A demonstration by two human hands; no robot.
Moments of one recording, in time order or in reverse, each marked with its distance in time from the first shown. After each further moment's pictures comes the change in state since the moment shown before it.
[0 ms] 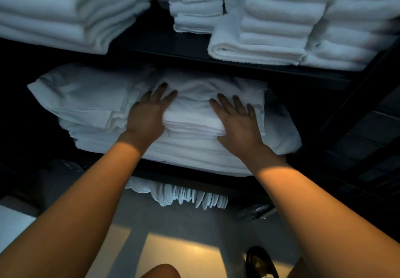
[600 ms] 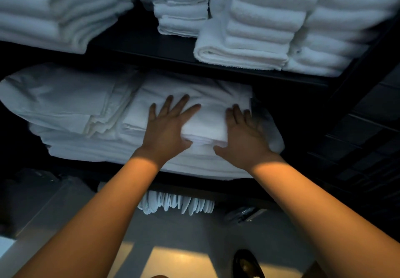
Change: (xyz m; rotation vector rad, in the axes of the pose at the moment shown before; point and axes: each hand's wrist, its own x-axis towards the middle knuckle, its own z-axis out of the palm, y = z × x) left_hand -0.007 0.072 0.024 -0.182 0.089 0.155; right_hand -0.032 0.025 -0.015 0.086 -0.140 0.209
